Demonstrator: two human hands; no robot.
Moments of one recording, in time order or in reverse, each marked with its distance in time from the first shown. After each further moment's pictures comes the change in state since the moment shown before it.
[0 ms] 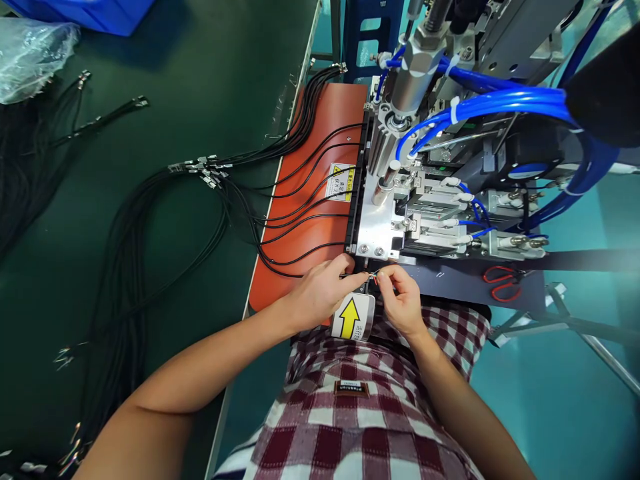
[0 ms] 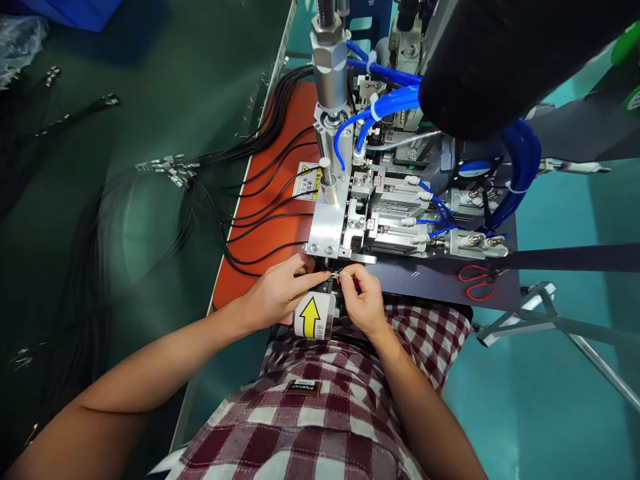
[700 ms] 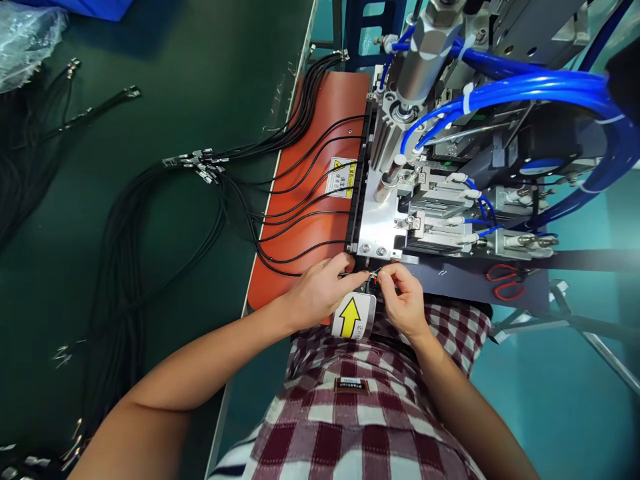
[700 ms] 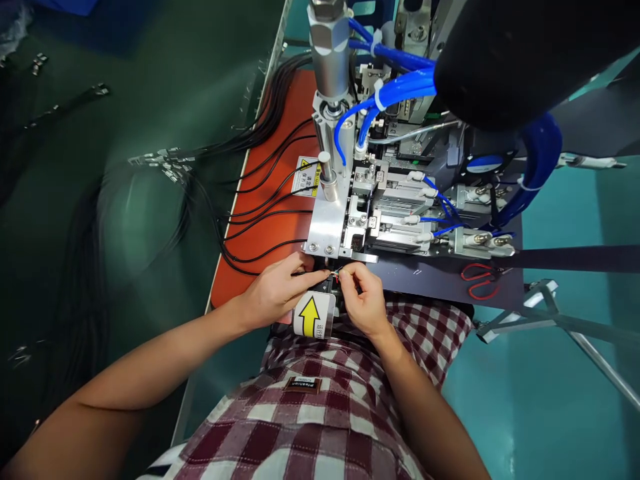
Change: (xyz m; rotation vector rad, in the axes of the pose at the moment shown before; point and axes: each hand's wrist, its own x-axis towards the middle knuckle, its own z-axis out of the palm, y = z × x) left_hand -0.001 -0.004 0.001 -0.033 0.035 0.043; right_hand 0.000 -0.004 -0.001 -0.007 -0.007 0.020
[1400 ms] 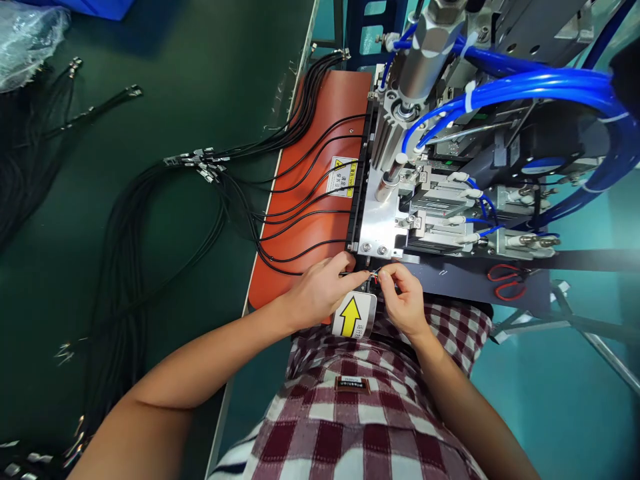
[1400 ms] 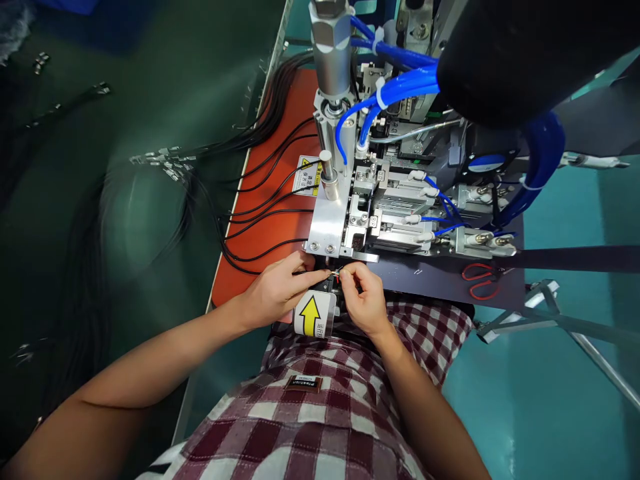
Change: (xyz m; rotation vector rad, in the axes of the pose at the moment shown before) left_hand 0.000 0.001 0.000 -0.025 -0.017 -0.022; right_hand 0.000 0.001 0.000 -0.015 -0.006 -0.004
